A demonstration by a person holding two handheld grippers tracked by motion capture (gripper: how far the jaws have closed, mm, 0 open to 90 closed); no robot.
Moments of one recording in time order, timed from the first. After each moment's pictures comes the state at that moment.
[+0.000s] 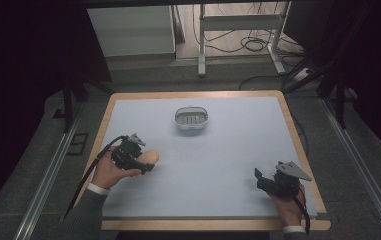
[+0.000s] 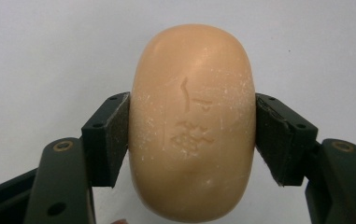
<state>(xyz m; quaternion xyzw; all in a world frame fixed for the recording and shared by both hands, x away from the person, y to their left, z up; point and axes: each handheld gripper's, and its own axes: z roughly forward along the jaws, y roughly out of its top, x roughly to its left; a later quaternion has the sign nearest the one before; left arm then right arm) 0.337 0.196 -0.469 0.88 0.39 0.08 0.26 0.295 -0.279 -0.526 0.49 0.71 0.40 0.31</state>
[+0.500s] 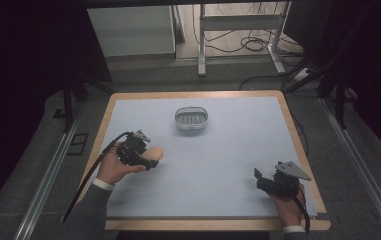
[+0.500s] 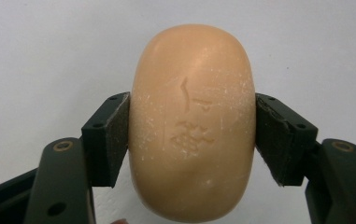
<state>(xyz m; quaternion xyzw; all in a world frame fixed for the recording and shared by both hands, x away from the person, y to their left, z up) 0.346 0.186 -0.463 0.88 0.39 0.08 0.26 0.296 -0.278 -0.527 0.49 0.71 0.40 0.31</state>
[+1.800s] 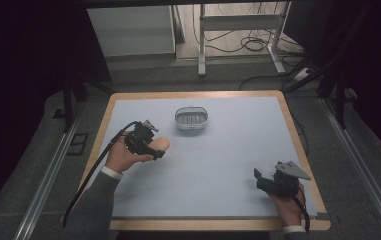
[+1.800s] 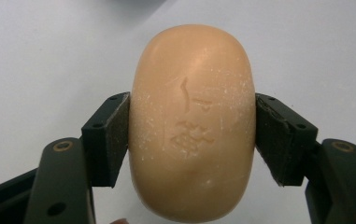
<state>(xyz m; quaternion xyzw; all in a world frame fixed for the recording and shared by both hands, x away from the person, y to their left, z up) 0.374 0.166 -0.449 0.89 0.38 0.09 0.25 0.296 -0.278 -0.527 0.49 0.71 0.40 0.31</state>
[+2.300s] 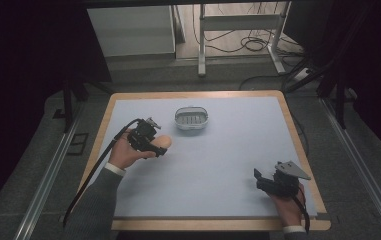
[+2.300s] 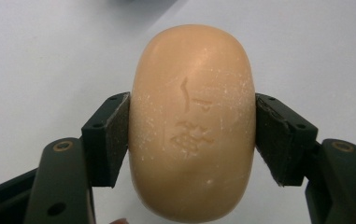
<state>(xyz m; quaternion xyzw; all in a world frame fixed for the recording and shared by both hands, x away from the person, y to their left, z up) 0.386 0.163 -0.452 0.88 0.38 0.09 0.25 0.297 -0.278 -0.527 0.49 0.71 0.40 0.31</state>
